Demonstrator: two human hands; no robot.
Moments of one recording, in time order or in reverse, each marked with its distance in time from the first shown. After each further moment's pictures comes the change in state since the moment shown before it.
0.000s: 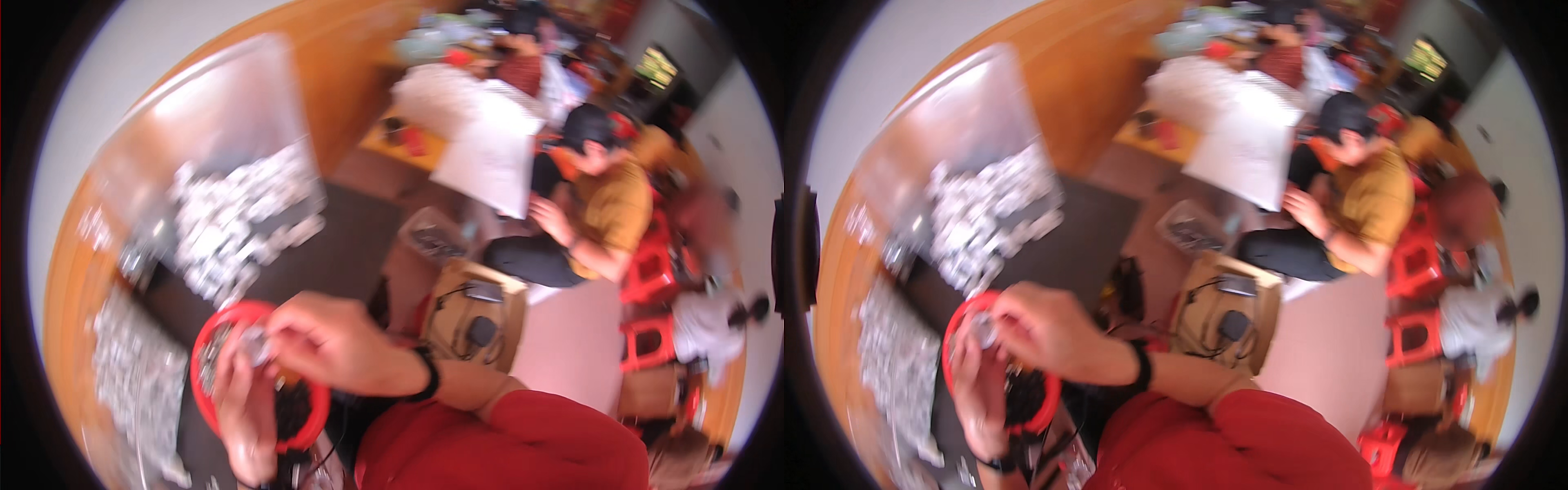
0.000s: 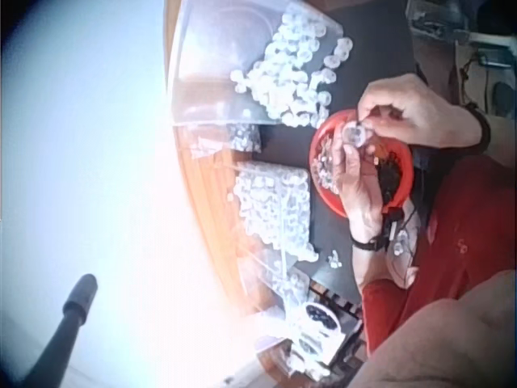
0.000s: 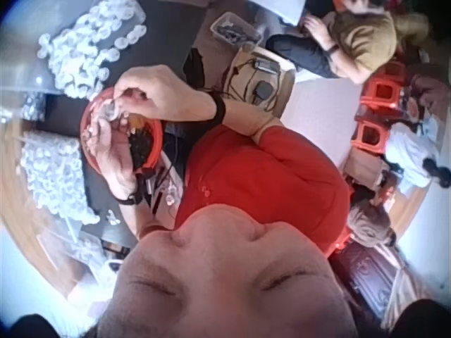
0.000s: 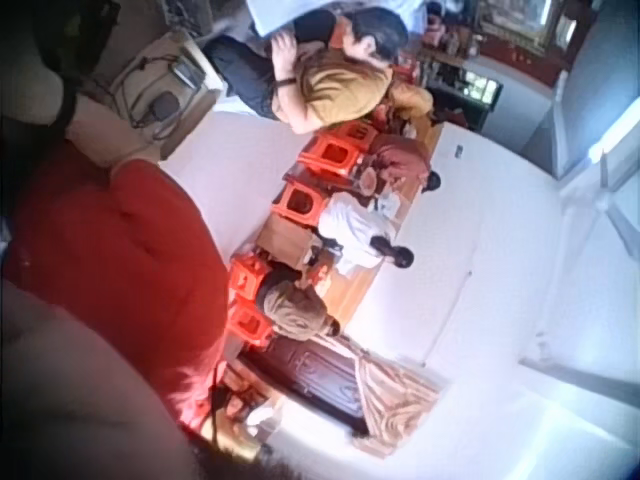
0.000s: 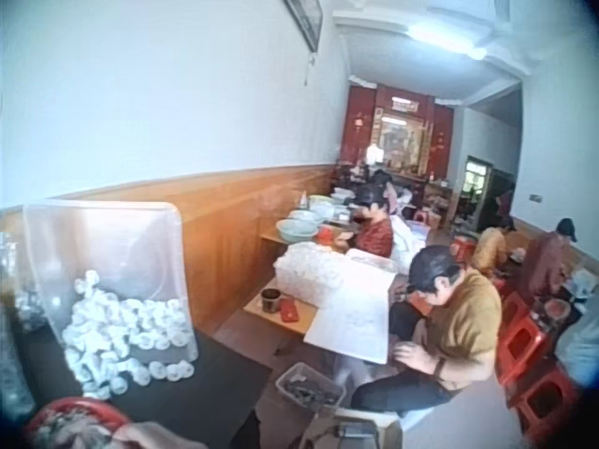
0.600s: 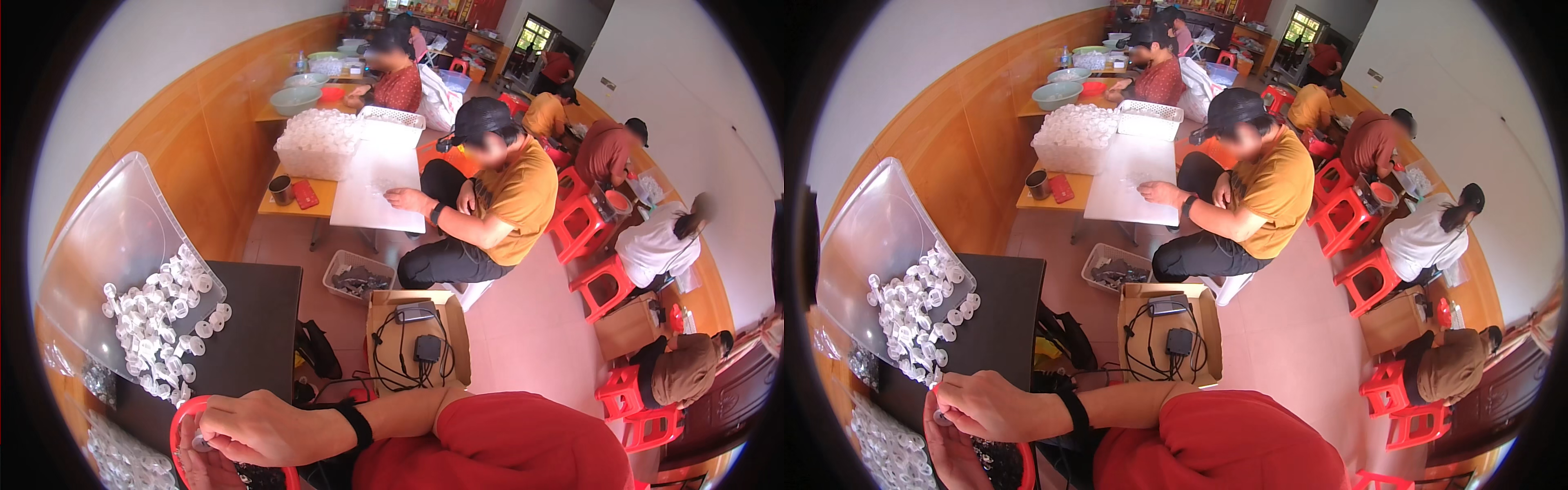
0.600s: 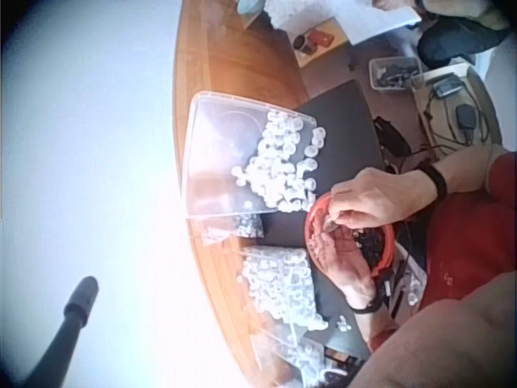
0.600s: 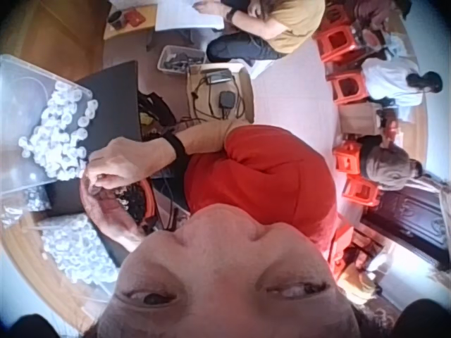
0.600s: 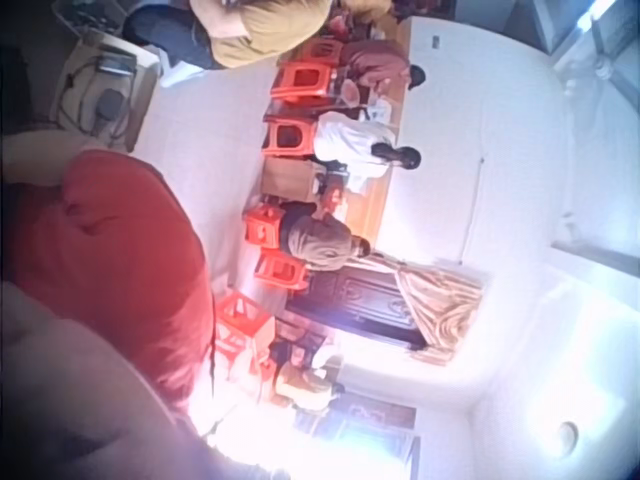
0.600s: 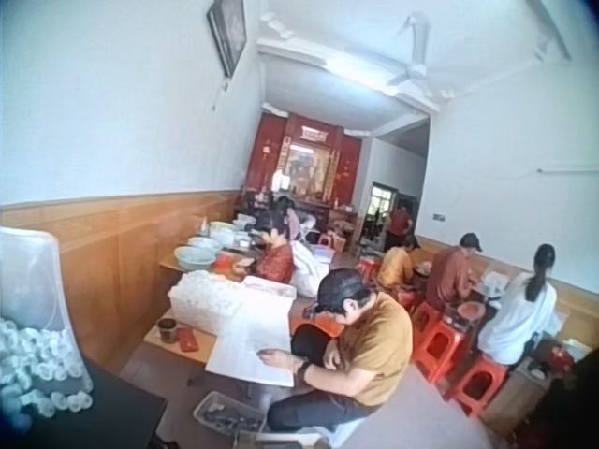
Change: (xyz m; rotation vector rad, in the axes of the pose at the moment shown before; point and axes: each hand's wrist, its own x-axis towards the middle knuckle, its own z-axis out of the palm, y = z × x) left_hand -0.014 0.018 0.016 0.052 -0.097 0.082; right_hand -0.006 -0.008 0.015 -0.147 0.031 -0.255
